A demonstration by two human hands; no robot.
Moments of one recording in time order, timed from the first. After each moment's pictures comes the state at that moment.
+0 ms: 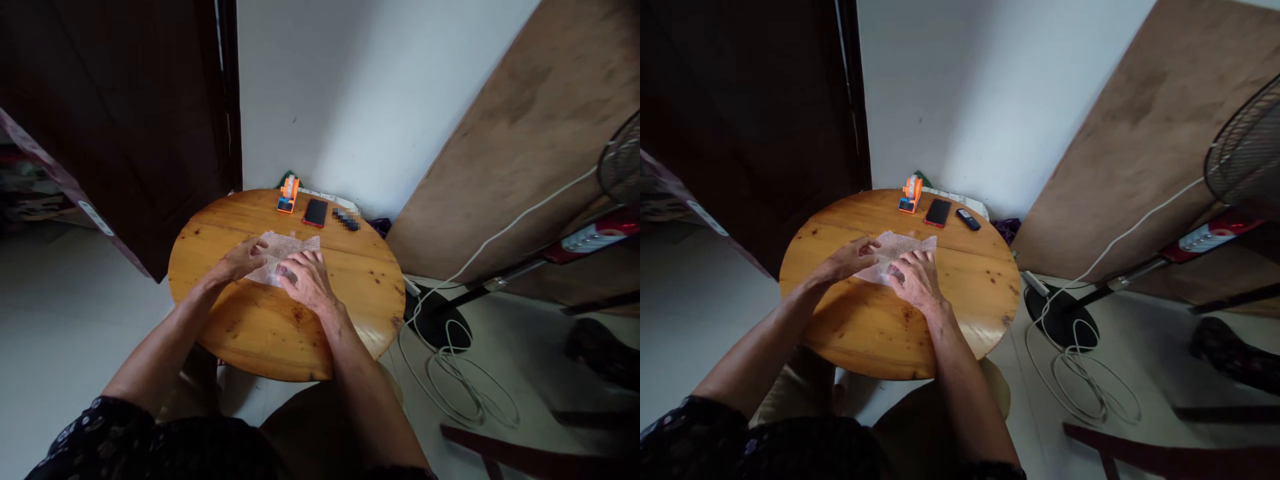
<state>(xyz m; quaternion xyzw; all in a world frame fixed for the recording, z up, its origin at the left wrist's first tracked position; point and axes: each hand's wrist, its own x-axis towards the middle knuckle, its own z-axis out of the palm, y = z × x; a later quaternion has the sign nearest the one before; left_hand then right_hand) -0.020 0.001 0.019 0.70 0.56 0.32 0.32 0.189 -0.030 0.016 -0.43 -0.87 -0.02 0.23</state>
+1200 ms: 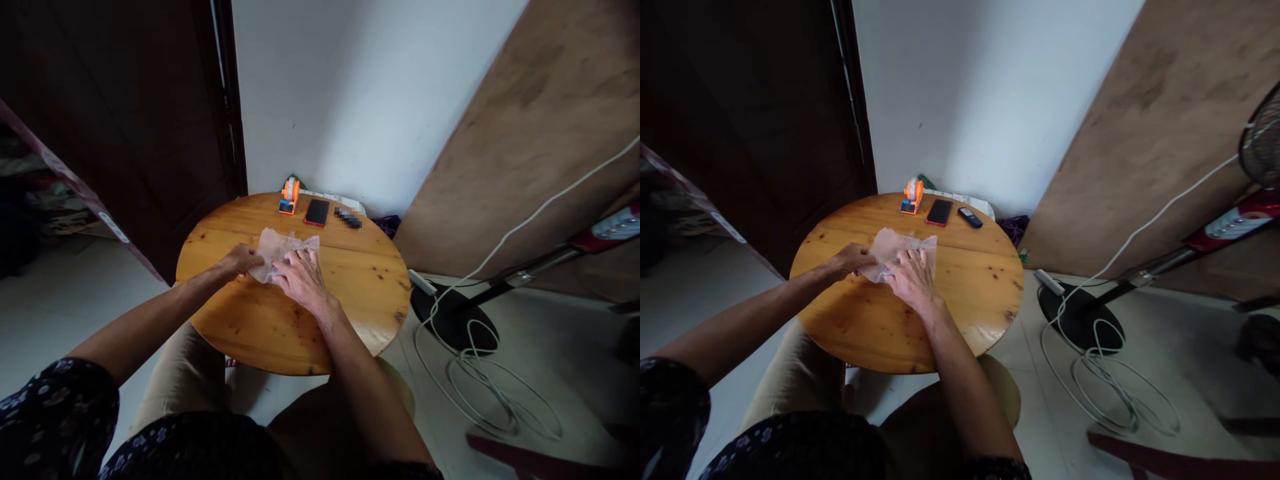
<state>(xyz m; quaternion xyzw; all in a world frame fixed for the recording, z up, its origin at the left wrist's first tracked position) -0.014 -0.001 0.033 0.56 0.67 0.24 0.42 0.178 -0.037 0.021 -0.43 -0.88 -0.07 0.16</state>
